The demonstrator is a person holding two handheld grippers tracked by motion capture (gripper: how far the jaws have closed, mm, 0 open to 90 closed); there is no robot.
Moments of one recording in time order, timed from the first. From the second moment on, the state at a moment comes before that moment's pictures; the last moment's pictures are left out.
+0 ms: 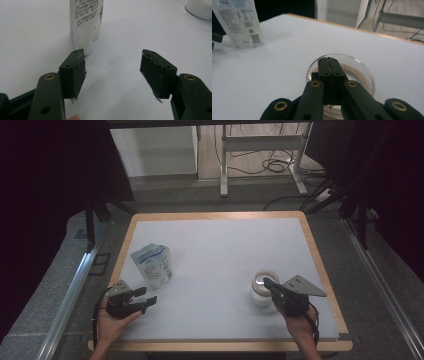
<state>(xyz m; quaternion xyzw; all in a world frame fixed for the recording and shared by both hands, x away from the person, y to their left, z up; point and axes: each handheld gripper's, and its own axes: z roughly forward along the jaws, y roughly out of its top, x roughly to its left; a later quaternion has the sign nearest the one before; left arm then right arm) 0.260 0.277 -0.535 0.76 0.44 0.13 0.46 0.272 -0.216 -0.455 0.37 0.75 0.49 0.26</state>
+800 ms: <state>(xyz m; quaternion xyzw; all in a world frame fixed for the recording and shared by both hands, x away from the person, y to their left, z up) 0.254 0.261 -0.534 0.77 0.43 0.13 0.46 0.273 -0.293 -0.473 0.43 0.68 0.52 0.27</state>
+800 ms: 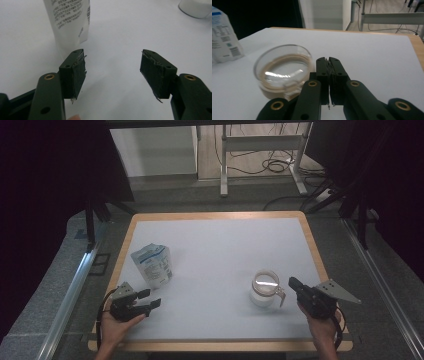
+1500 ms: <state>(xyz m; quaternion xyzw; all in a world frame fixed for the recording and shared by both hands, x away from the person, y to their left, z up) 0.255 0.246 -0.534 0.77 0.42 0.13 0.46 0.286 -0.320 -0.521 0.46 0.69 0.49 0.27</state>
